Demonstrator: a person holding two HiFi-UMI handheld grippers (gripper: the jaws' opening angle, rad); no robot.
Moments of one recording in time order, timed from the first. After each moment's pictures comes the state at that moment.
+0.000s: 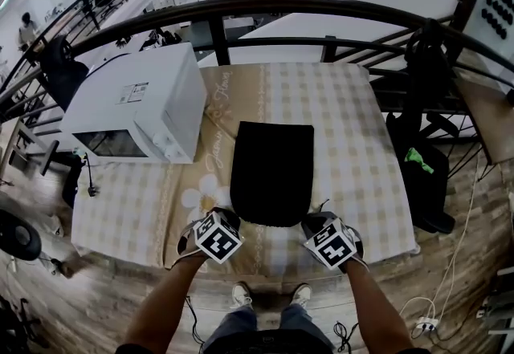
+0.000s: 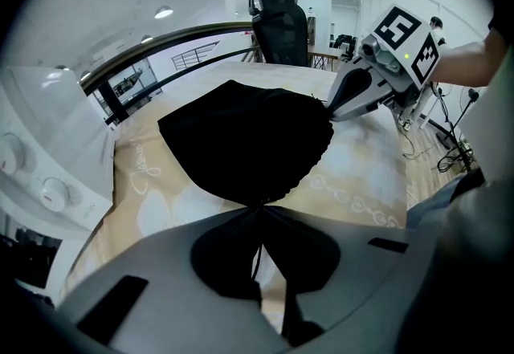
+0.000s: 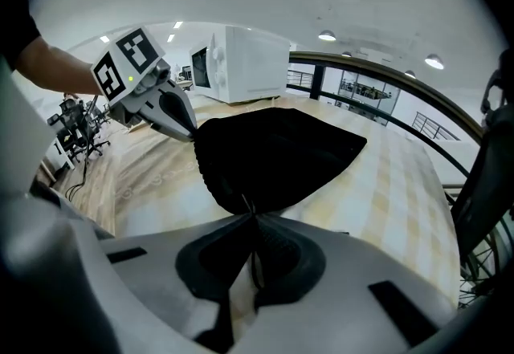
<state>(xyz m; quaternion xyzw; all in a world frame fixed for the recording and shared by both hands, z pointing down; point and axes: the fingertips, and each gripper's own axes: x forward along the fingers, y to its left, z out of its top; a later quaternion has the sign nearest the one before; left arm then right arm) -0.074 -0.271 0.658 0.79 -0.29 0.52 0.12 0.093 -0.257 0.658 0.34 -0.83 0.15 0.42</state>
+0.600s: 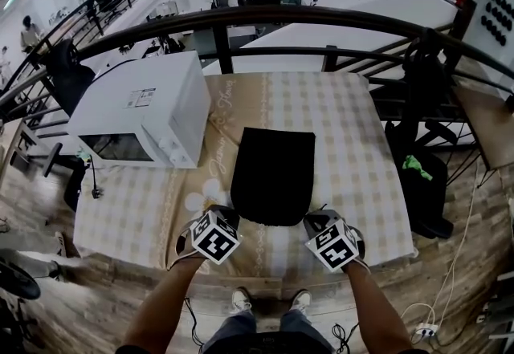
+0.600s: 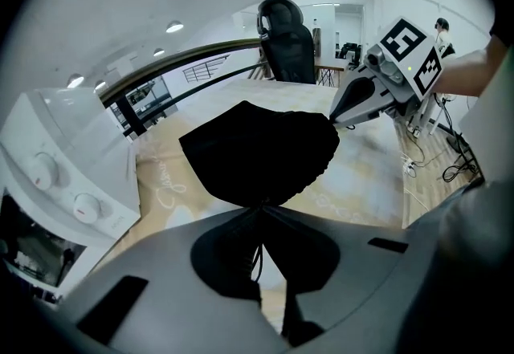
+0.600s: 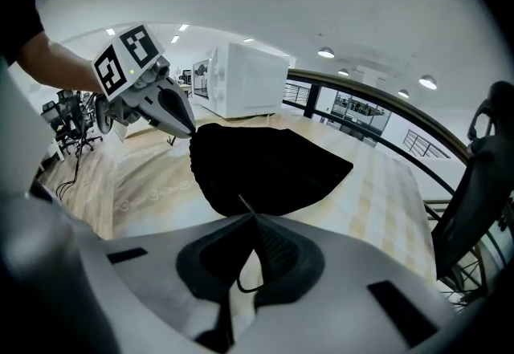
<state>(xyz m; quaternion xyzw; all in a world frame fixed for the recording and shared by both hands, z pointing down) -0.078 -0.285 0.619 0.80 -0.33 0.49 0.10 0.094 -0.272 0.623 0.36 -0.83 0.10 0.41</state>
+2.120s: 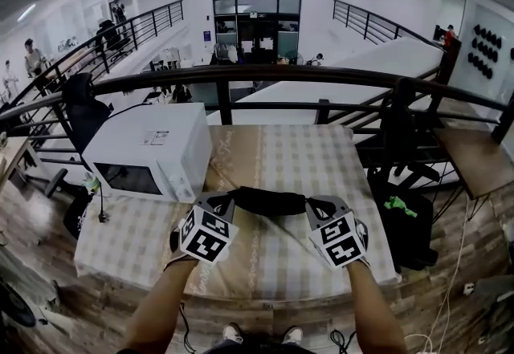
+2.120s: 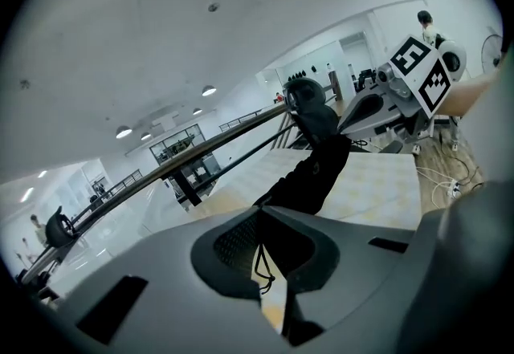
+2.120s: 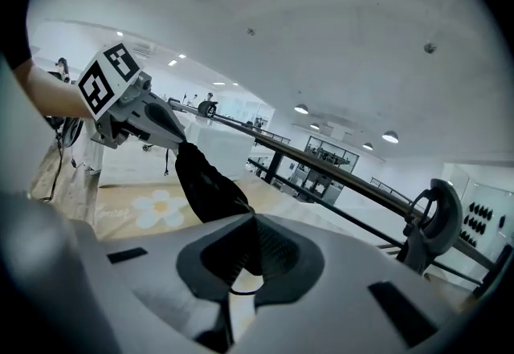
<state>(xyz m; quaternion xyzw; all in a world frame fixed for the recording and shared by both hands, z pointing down) -0.061 -0.329 0.421 0.82 -0.45 0.34 -0.04 0.113 -0.319 0.425 0.47 -0.83 -0.03 0.29</state>
